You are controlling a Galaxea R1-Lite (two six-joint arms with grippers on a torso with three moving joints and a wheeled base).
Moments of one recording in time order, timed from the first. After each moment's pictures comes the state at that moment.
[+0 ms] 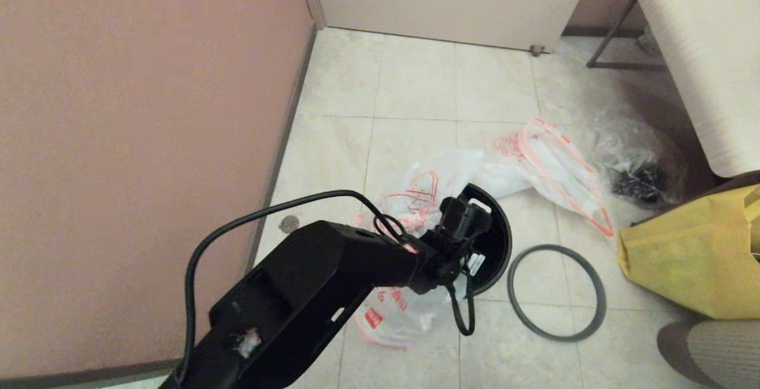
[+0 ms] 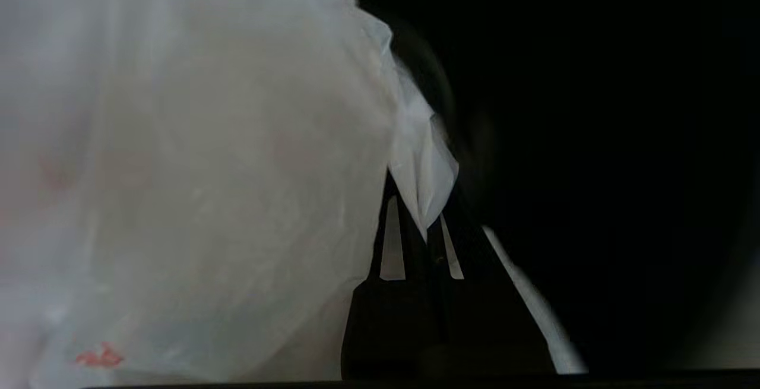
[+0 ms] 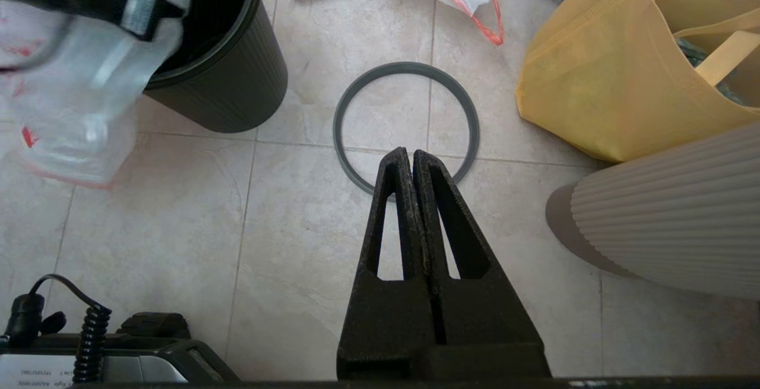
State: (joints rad) left arm -0.81 2.63 -1.95 -0.15 0.33 0.18; right arm 0.00 0.00 -0.03 0.07 -0.01 -0.02
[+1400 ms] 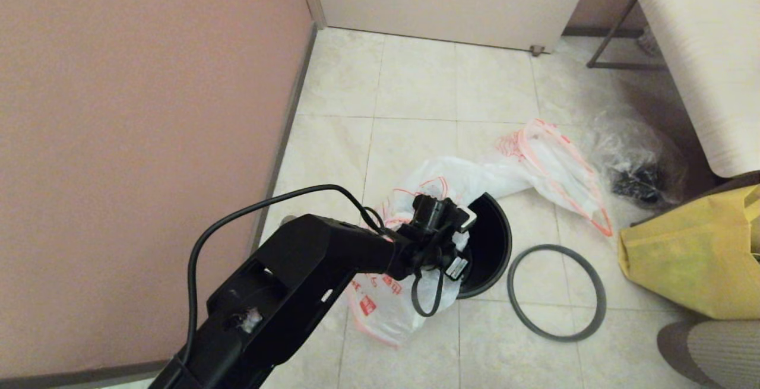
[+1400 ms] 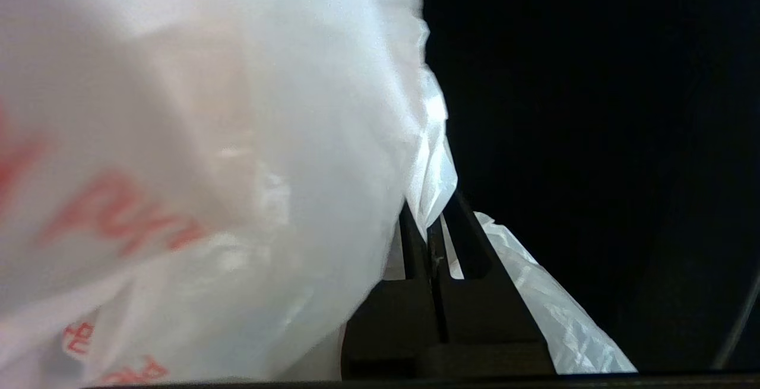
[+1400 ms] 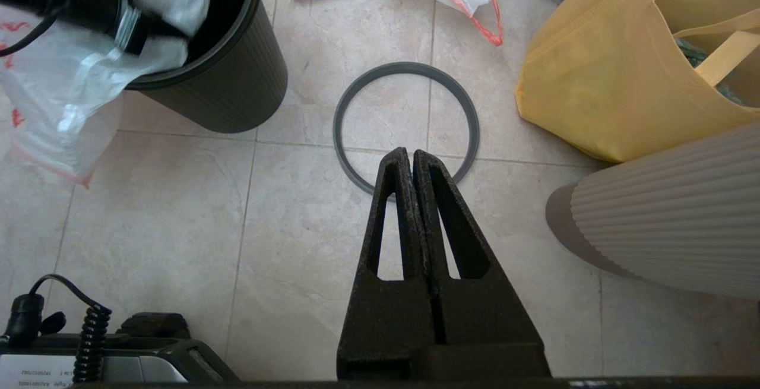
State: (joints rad) left arm -0.73 2.65 -1.96 -0.10 -0.01 0.28; right arm 0.00 0.00 -0.03 0.07 -0.01 -0.02
